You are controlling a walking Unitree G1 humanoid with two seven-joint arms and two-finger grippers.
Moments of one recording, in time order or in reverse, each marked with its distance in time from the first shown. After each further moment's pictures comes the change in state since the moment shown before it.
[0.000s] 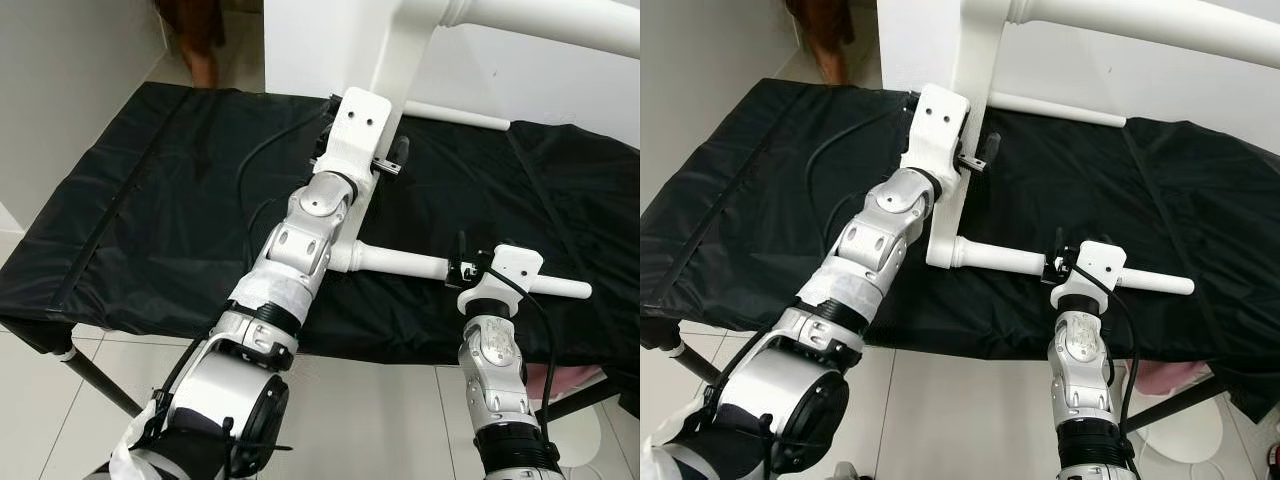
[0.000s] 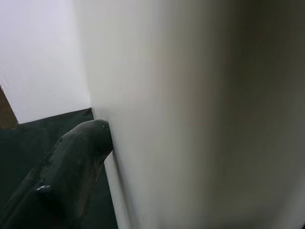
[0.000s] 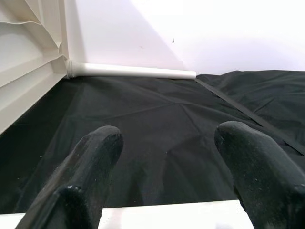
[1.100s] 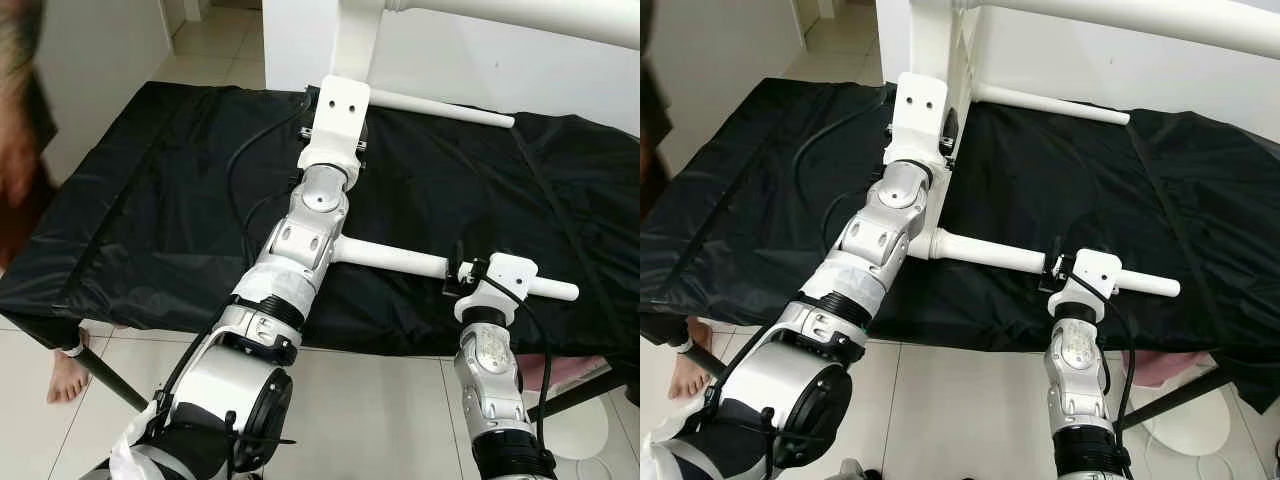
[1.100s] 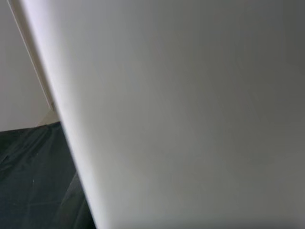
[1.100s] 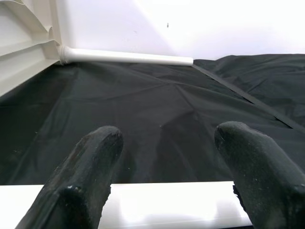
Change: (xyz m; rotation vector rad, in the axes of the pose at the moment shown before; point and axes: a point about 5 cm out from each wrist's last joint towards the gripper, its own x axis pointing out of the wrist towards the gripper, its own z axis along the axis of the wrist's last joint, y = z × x) left arm -0.005 0.020 0.004 0.054 -0.041 0.323; right arm -0.007 0.001 -0.007 -0.010 0.028 -0.018
